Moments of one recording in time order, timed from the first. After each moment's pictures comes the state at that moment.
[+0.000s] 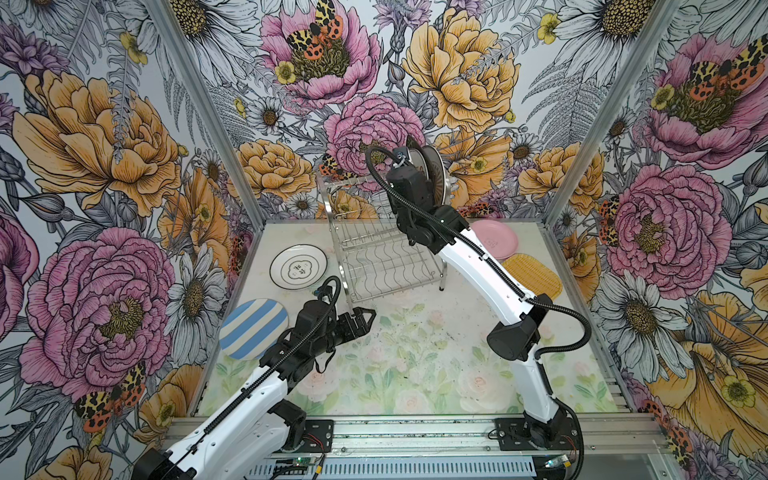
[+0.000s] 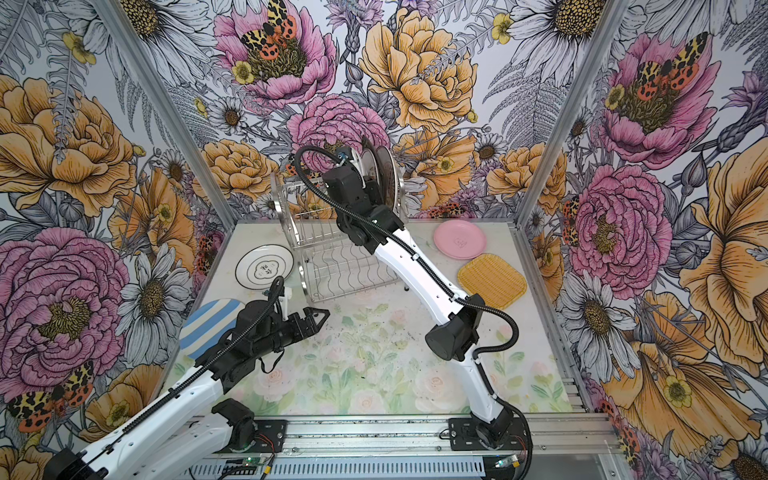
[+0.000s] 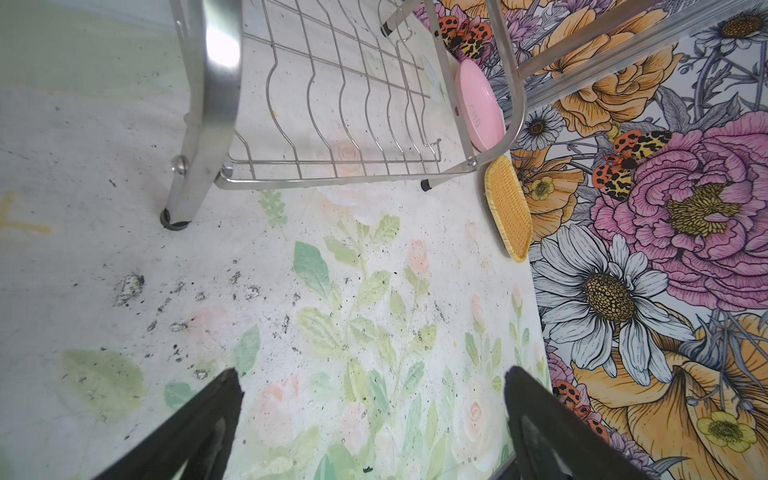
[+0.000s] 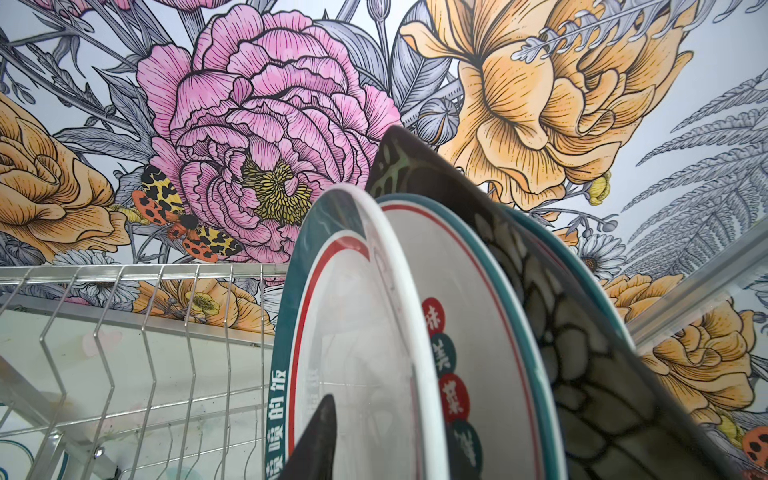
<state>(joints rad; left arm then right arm) -0.49 0.81 0.48 -0.22 0.18 -0.82 0.78 2.18 2.59 -0.71 0.81 -0.05</state>
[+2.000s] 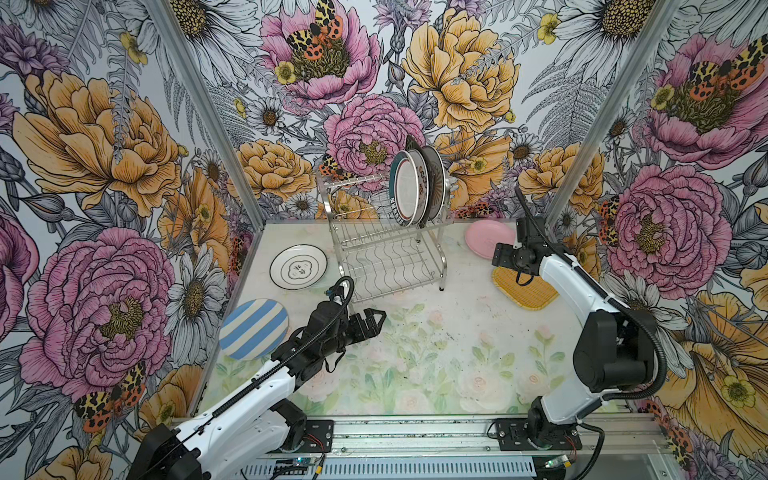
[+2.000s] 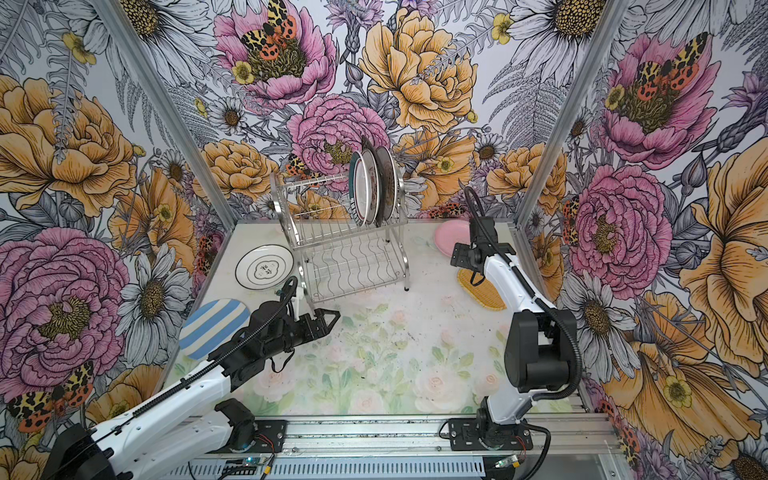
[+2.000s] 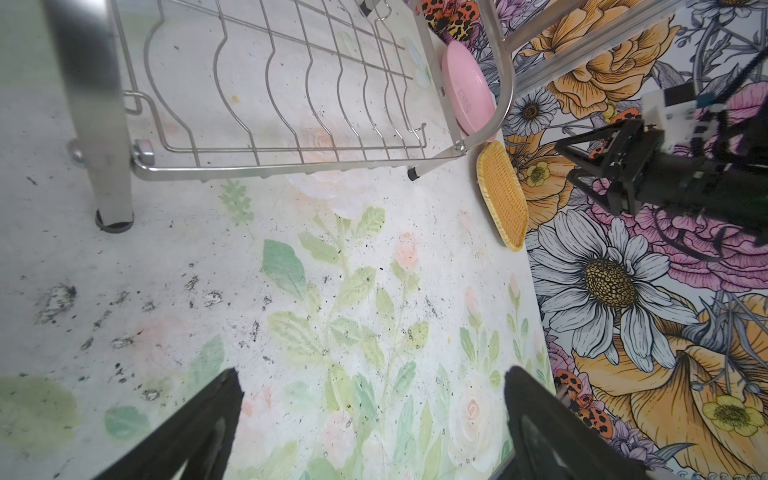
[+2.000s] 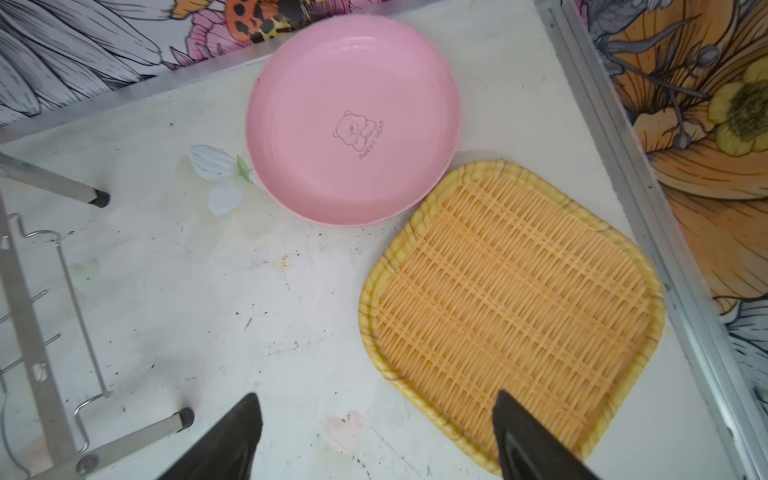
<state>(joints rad) -0.60 0.89 0.48 -0.11 0.12 -0.85 -0.01 1.68 1.33 -0.61 0.07 0.29</state>
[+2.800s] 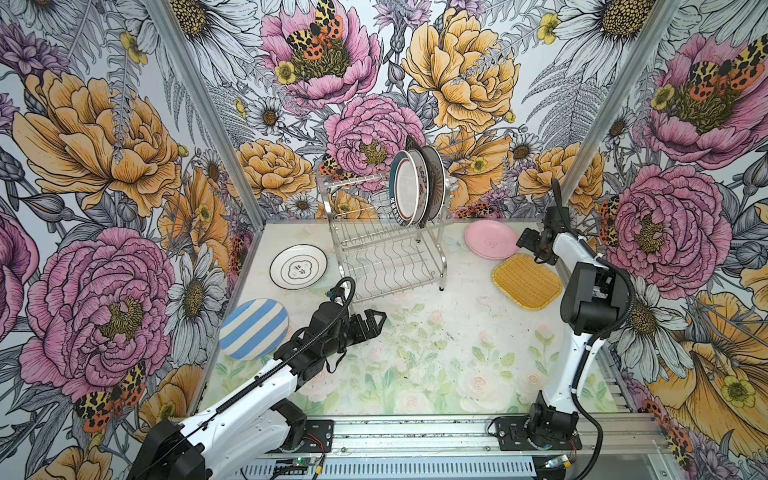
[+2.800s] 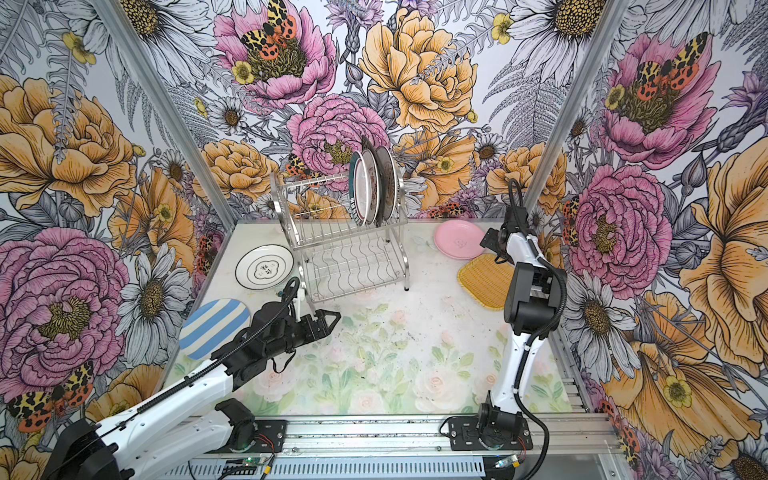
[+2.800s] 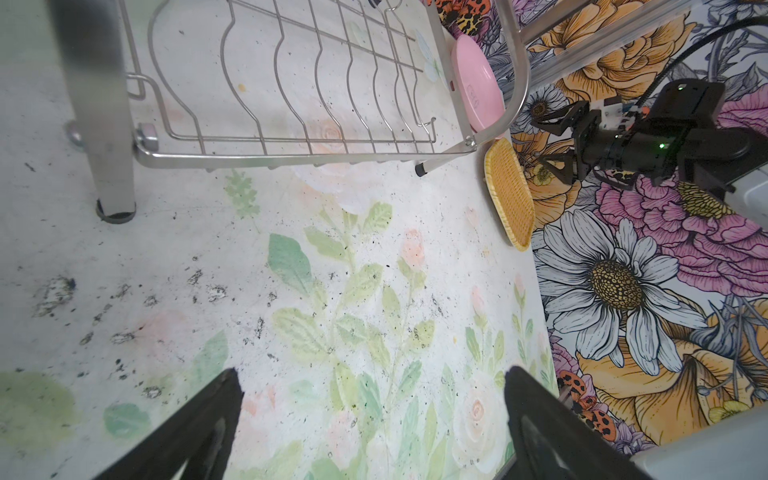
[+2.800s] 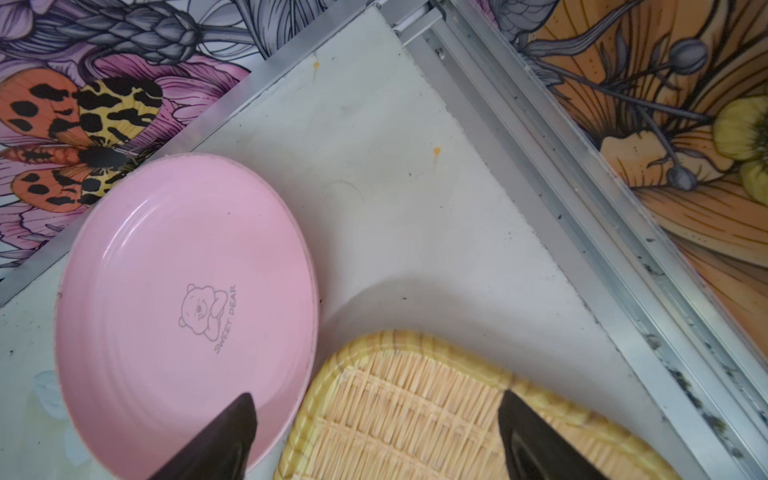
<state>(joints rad) -0.60 0.92 0.46 -0.10 0.12 -0.86 -0.26 2.16 1.75 -0.56 -0.03 0.37</state>
